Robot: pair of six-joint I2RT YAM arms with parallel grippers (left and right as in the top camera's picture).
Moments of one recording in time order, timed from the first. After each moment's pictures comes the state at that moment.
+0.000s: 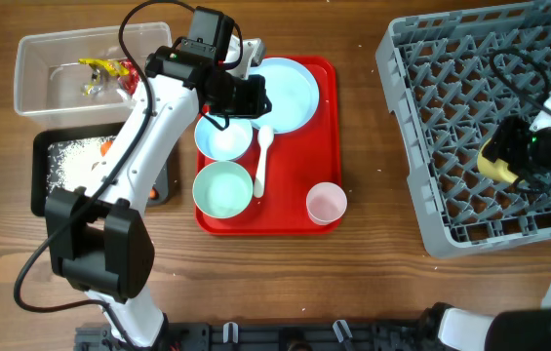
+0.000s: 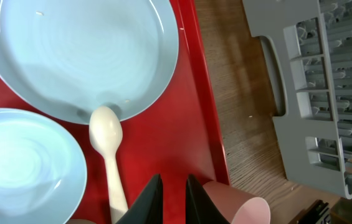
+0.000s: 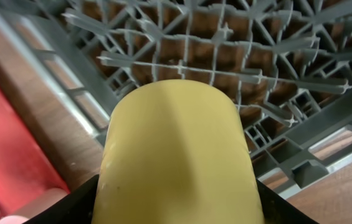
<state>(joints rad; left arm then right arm) -0.32 1.89 1.66 -0.92 0.46 -0.21 -0.37 1.47 1.46 -1.32 -0.05 0.16</state>
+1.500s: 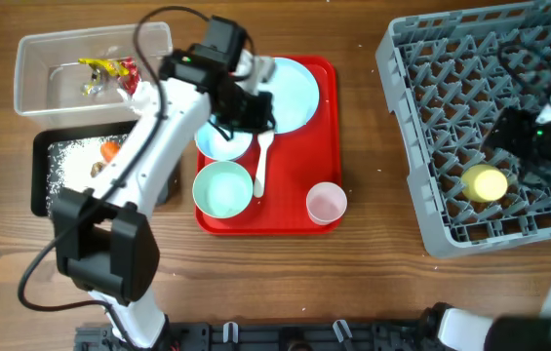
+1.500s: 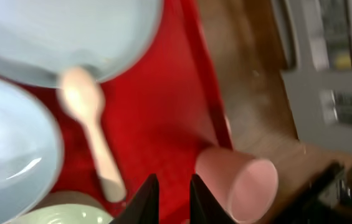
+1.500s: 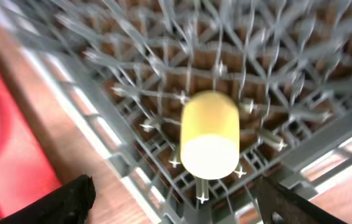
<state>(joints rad) -0.41 1.89 1.66 -1.04 0.44 -0.10 -0.38 1.40 1.48 -1.25 -0.06 0.16</state>
